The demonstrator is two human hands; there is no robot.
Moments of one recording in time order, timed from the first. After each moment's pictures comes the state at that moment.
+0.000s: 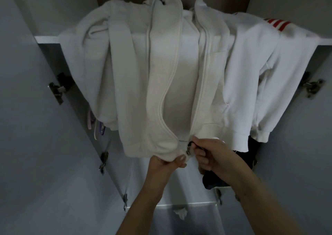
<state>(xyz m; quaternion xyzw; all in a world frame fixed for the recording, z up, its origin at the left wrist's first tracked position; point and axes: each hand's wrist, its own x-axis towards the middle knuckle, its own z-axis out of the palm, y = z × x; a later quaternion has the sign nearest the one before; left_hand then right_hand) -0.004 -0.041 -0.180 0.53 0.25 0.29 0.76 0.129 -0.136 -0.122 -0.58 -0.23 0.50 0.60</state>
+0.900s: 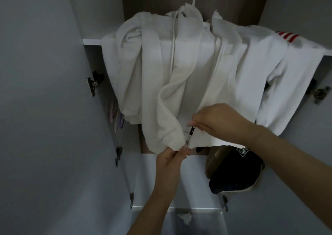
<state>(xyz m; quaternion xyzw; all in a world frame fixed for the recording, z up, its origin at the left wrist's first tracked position) -0.049 -0.074 -0.147 0.52 0.27 0.42 0.69 0.109 -0.114 -0.034 -0.61 -0.77 -0.20 0.10</state>
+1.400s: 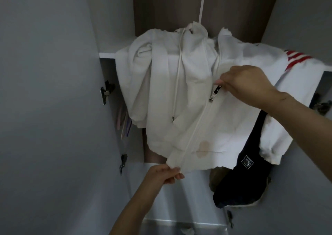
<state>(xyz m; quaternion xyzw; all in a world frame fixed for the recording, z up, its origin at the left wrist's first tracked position) -0.090 -0.037 -0.160 0.56 0.31 0.21 0.74 0.173 -0.091 0.041 -0.63 -0.68 -0.37 0.08</state>
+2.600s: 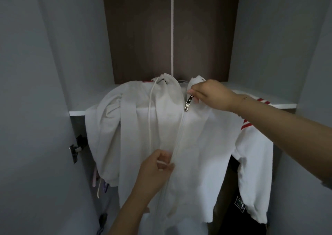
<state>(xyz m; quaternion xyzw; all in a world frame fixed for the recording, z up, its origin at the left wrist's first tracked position) 0.013 0.009 -0.055 0.77 0.25 0.36 0.46 0.233 -0.053 0.121 -0.66 -0.68 -0.27 0.17</state>
